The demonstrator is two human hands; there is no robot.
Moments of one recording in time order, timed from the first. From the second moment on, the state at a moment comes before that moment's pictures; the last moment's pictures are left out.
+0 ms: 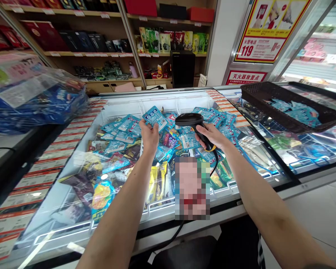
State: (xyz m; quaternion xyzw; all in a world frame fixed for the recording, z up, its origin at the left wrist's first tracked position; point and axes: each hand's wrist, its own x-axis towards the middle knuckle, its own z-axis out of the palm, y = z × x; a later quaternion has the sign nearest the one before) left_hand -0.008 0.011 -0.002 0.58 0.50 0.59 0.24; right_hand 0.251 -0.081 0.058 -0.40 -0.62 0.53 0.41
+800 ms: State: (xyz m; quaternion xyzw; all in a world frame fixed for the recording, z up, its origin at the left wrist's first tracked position) left_hand -0.005 0.004 0.005 0.58 0.55 0.57 0.18; right_hand 0.252 -0.081 0.055 -0.40 -0.60 0.54 0.43
